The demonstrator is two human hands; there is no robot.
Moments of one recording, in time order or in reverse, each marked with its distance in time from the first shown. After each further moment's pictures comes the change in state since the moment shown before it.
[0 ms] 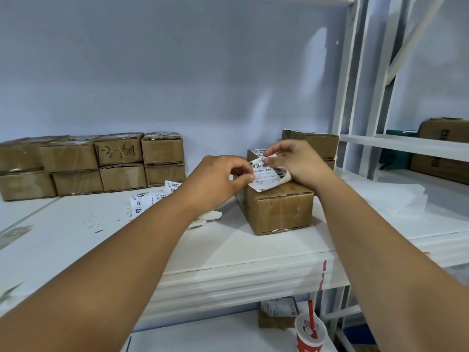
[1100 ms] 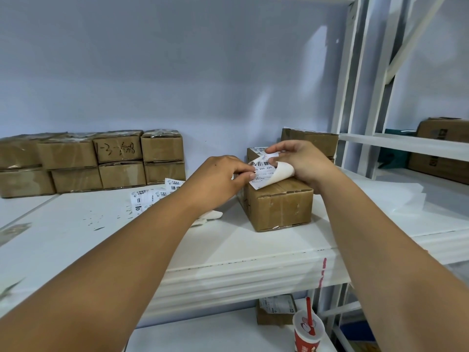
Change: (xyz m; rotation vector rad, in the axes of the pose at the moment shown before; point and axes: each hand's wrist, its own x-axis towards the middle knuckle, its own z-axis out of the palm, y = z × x) left_hand 0.001 -0.001 0.002 0.113 -0.061 0.045; right_hand 0.001 0.004 -0.004 0.171 -0.049 0.100
